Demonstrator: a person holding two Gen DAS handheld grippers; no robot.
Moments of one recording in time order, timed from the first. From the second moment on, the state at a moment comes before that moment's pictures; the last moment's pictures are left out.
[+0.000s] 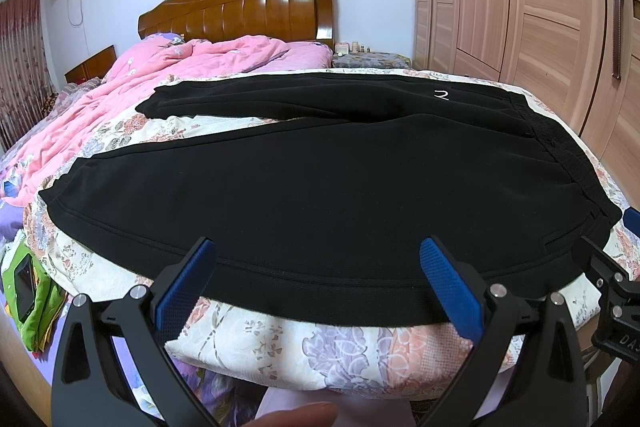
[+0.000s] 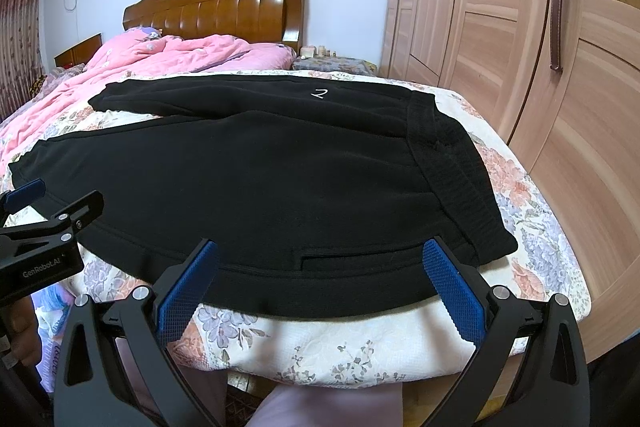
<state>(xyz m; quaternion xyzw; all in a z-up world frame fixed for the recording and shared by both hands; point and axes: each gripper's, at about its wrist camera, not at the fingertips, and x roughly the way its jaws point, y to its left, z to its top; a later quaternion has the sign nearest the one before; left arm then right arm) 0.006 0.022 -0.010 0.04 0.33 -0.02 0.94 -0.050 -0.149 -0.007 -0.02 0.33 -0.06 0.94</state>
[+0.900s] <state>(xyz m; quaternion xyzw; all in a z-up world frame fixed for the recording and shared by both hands) 0.006 0.023 -0.008 0.04 0.33 -0.03 0.94 -0.050 -0.149 -0.007 -0.01 0.33 -0.06 0.94</state>
